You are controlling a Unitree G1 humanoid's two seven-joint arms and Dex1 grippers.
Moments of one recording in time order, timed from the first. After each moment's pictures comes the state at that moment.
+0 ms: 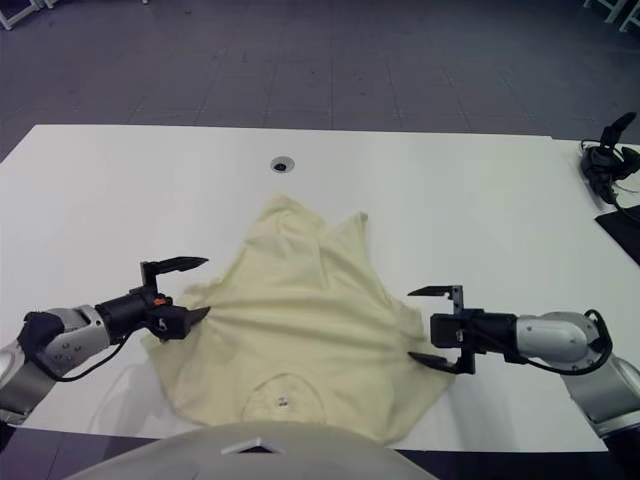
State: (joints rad) left arm 0.24 0.92 -0.14 -0.27 0.43 -0.41 -0.59; right arm 0.32 -1.09 0.04 -0.21 0.10 -0.24 0.99
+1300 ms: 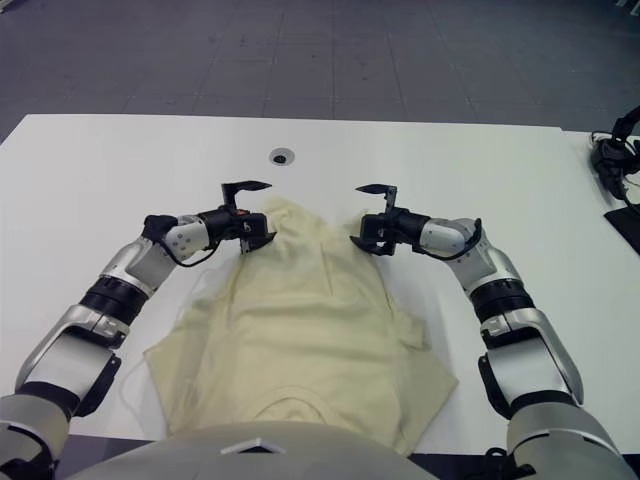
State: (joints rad) left arm -0.61 0.48 -0.45 0.57 0.52 -0.41 -0.50; right arm -0.58 -0.63 0.35 0.70 -0.39 -0.61 0.58
